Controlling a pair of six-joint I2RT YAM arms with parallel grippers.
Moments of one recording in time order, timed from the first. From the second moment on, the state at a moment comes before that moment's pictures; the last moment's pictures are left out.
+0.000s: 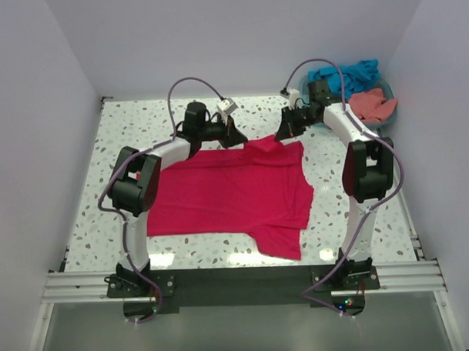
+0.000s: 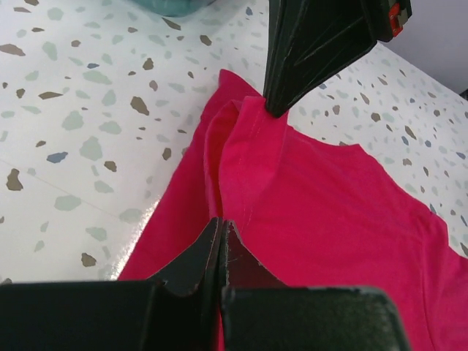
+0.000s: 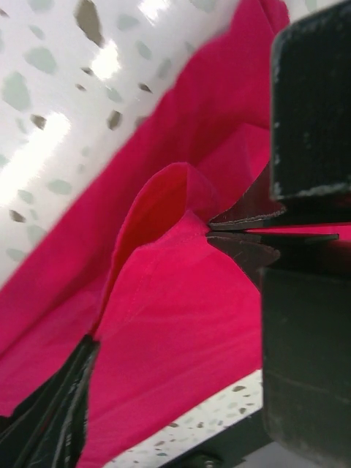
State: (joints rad) left arm -0.39 2.10 1.42 0.31 0.82 -0.09; right arm 0.12 2.10 1.79 -0.73 -0.74 -0.18
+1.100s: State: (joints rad) left arm -0.42 1.89 1.17 -0.28 0.98 0.50; right arm 0.15 1.92 1.49 -1.19 -0.72 -0.74
